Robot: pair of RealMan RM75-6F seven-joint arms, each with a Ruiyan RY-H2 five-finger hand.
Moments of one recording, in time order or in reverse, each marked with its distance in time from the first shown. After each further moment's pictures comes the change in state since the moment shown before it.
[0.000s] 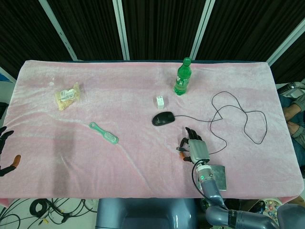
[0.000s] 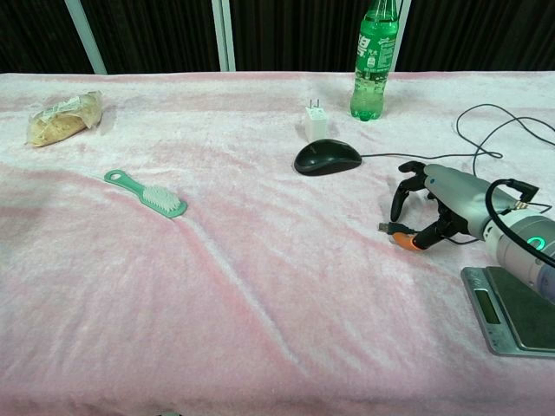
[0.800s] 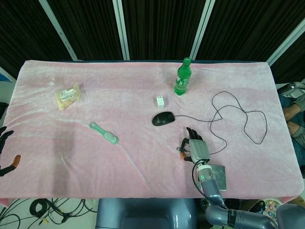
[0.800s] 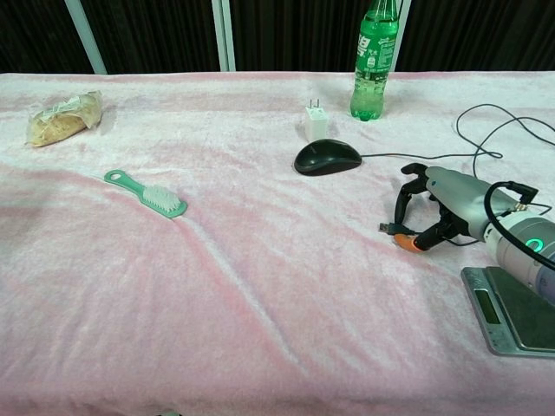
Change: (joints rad) left arm 0.000 0.001 0.001 0.000 -0.002 -0.002 0.000; right arm -0.002 -0.007 0.000 0.020 0.011 -0.010 -0.002
